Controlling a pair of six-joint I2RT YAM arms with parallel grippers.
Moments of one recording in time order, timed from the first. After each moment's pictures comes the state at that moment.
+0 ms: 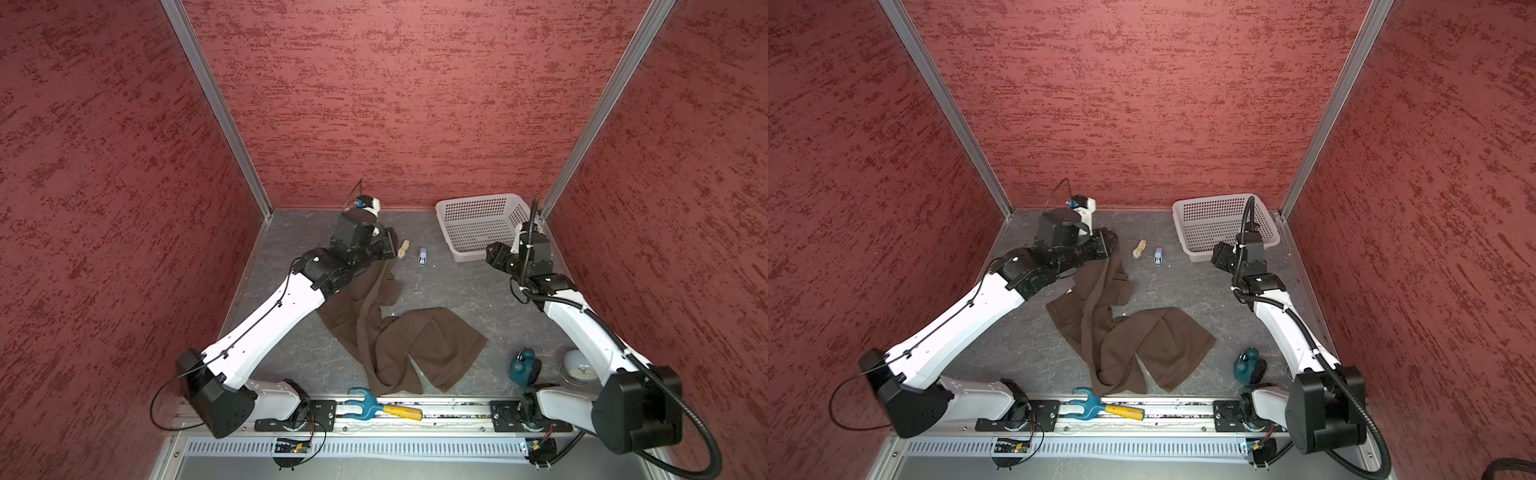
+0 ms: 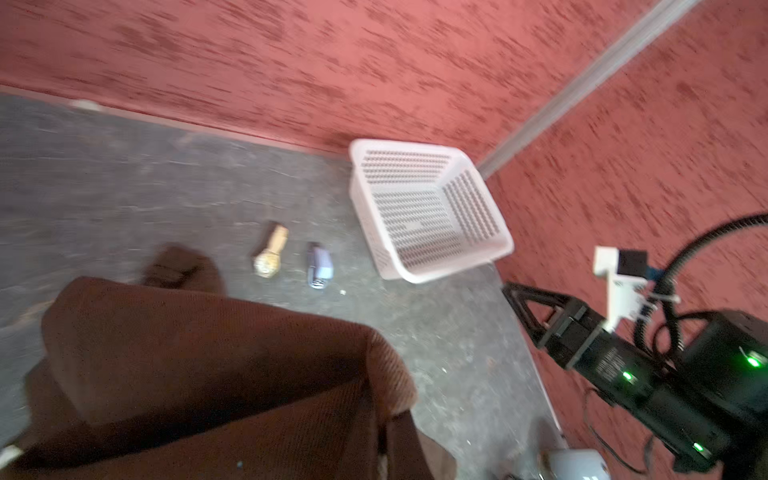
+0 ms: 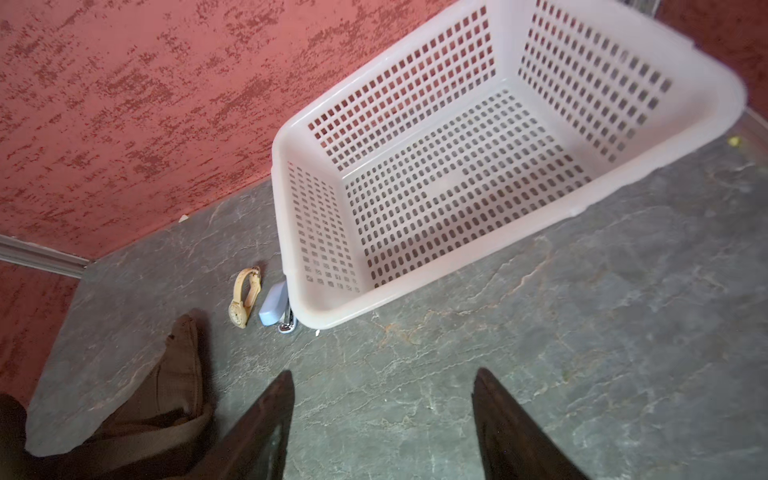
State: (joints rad) left arm -0.69 1.40 1.46 -0.52 -0.02 -0.62; right arm 0.12 1.23 0.92 -0.23 0.02 0.49
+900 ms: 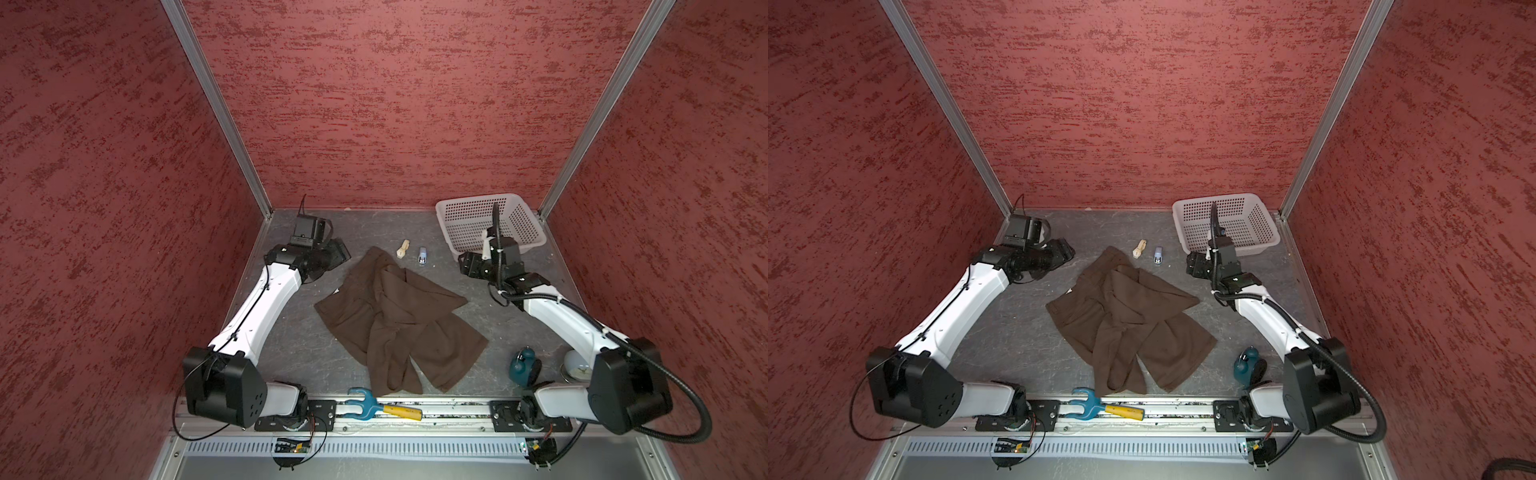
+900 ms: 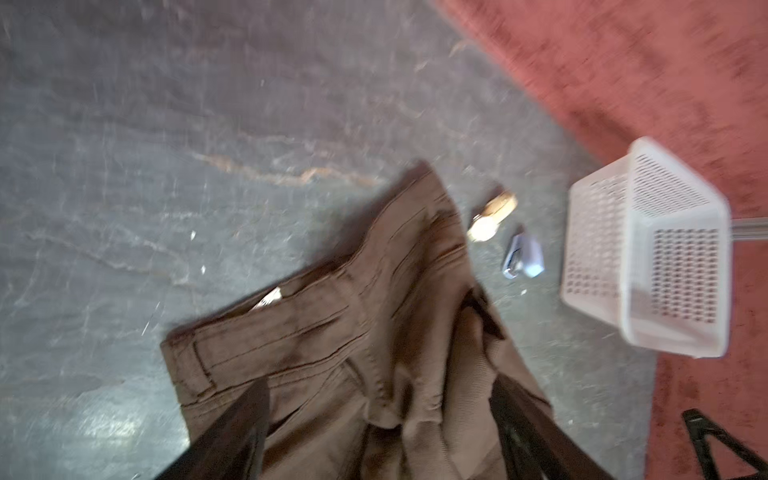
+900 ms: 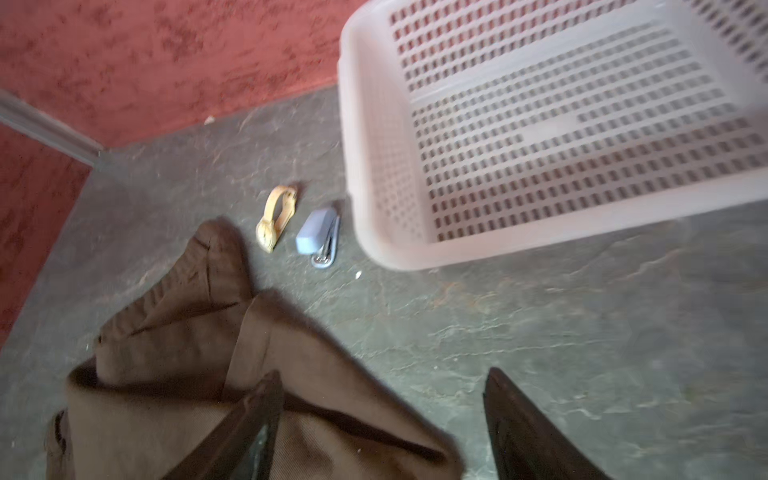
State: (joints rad) left arm -0.19 1.39 1.21 -0.77 0.09 -0.71; right arm 0.35 1.39 0.91 -0.18 -0.03 0.42
